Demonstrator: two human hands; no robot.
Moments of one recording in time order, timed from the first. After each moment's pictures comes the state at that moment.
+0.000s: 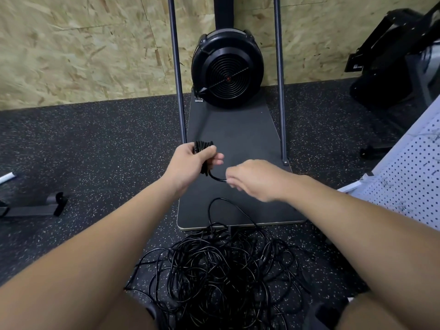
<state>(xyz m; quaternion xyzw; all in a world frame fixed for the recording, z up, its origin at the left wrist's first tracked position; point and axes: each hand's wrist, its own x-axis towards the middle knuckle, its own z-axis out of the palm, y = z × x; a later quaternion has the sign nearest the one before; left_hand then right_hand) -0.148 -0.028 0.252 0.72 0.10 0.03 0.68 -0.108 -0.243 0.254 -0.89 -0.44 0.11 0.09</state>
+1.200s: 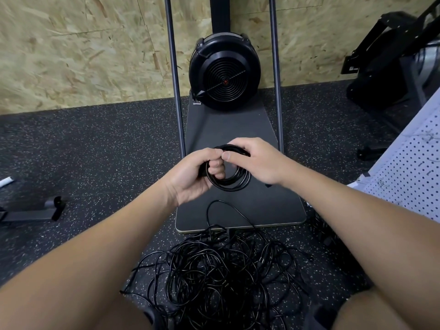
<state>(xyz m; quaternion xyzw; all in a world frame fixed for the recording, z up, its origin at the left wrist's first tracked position) -0.164 -0.048 0.272 0.52 -0.02 -0.17 0.84 -0.095 -0.252 0.281 -0.82 -0.34 0.11 0.45</state>
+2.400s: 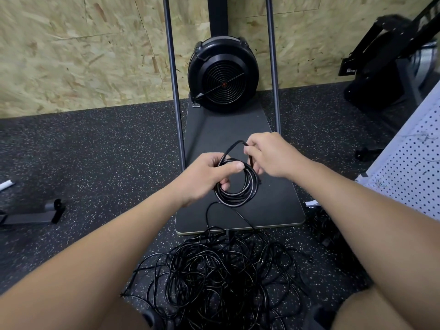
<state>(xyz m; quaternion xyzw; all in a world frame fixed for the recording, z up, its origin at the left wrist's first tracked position) -0.171 -0.067 0.278 0.80 -0.05 -0.08 0.59 -0.078 -0.273 0.286 -0.90 -0.24 0.07 0.35</state>
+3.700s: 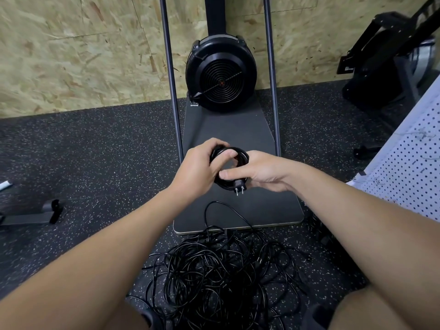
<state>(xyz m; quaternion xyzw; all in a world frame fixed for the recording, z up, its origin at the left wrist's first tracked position) -0.156 -0.066 0.267 0.90 -0.06 0.16 0.41 -0.099 -0.261 0.270 -0.69 -0.19 0.39 0.57</state>
